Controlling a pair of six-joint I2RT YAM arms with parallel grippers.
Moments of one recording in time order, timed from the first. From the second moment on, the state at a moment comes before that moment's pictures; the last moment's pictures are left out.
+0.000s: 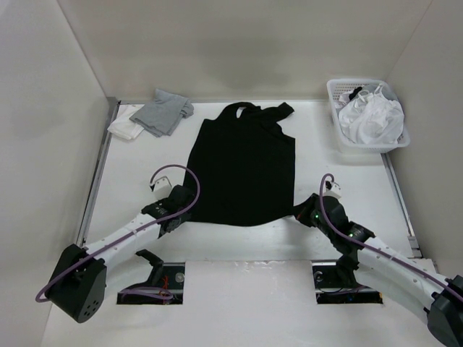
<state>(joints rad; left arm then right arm) -0.55 1.03 0.43 -0.47 -0.48 -0.99 0.65 0.69 0.23 -0.10 0.22 0.98</state>
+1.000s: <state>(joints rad) -0.59 0.61 1.34 -0.47 -0.50 -0.72 0.87 0.67 1.54 -0.47 0.48 0.59</state>
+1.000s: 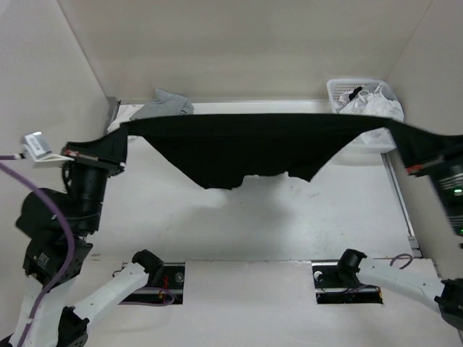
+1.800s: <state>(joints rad) -0.17 1.61 1.66 -0.34 -0.20 -0.69 0.21 1.67 2.01 -0.51 -0.01 0.55</state>
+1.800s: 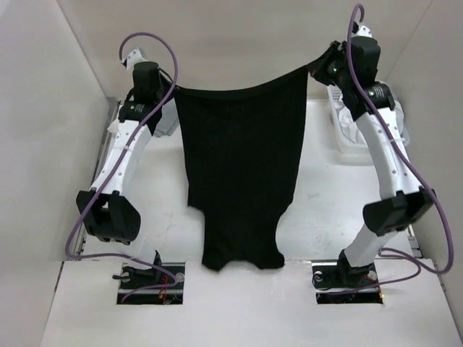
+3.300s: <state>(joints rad) -0.62 0.34 0.45 -0.67 -0.42 -1.04 1.28 0.40 0.41 -0.77 0.49 1.27</state>
